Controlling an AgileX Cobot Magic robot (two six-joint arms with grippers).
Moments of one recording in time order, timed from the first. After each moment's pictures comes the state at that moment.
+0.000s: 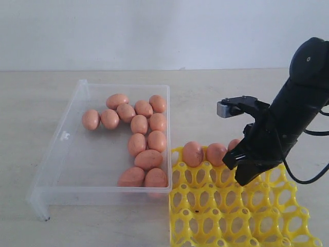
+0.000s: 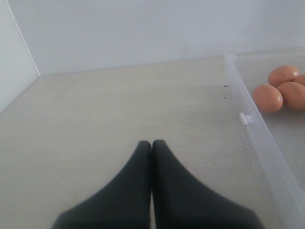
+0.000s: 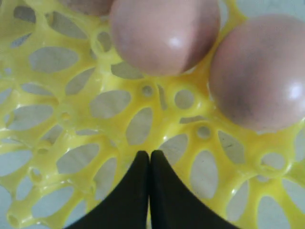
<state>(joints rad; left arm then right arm) 0.07 0.00 0.00 0.25 0.31 -0.12 0.28 1.78 -1.01 0.44 0.89 -0.57</state>
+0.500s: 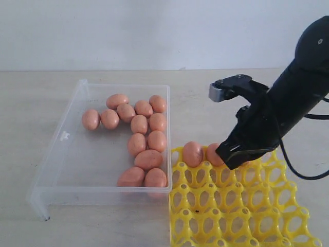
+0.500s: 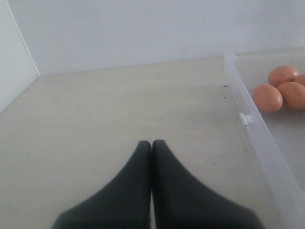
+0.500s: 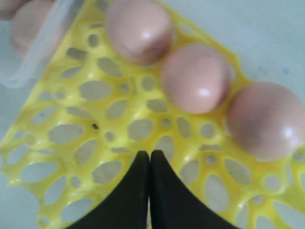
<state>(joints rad) 0.07 0.00 0.00 0.25 0.31 -0.12 0.35 1.66 -1.01 0.45 0.85 -0.62</state>
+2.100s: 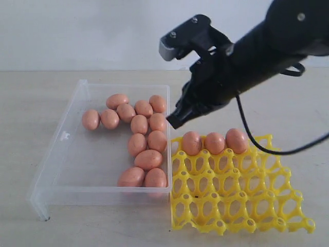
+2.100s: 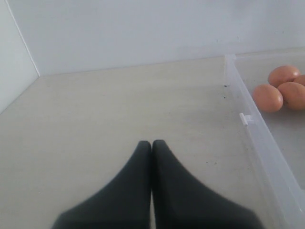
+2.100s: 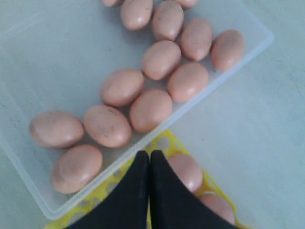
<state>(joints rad) 0.07 0.00 0.00 0.25 0.31 -0.12 0.58 1.59 -1.14 0.34 0.55 -0.59</state>
